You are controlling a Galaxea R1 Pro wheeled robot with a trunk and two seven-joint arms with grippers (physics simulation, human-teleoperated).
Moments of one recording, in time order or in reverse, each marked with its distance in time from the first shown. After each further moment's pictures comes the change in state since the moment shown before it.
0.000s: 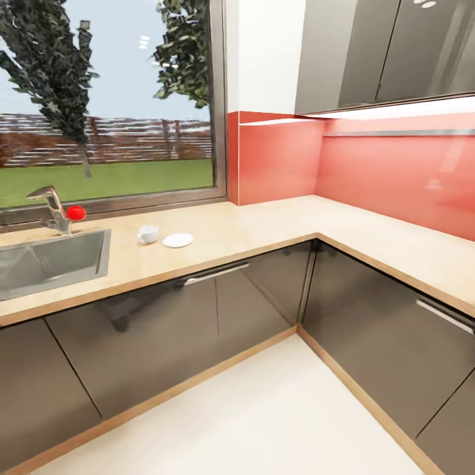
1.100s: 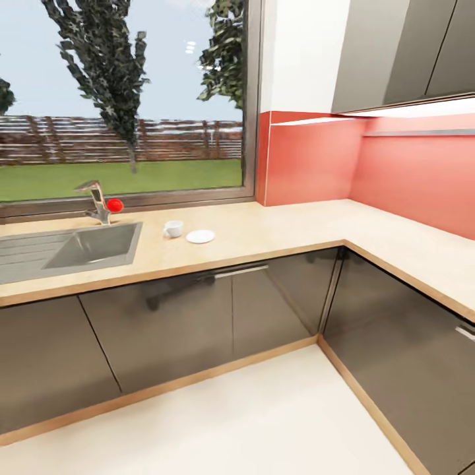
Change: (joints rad) left arm 0.000 0.000 0.000 0.000 0.000 0.000 0.000; right arm 0.000 0.000 0.000 0.000 0.000 0.000 0.000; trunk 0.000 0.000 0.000
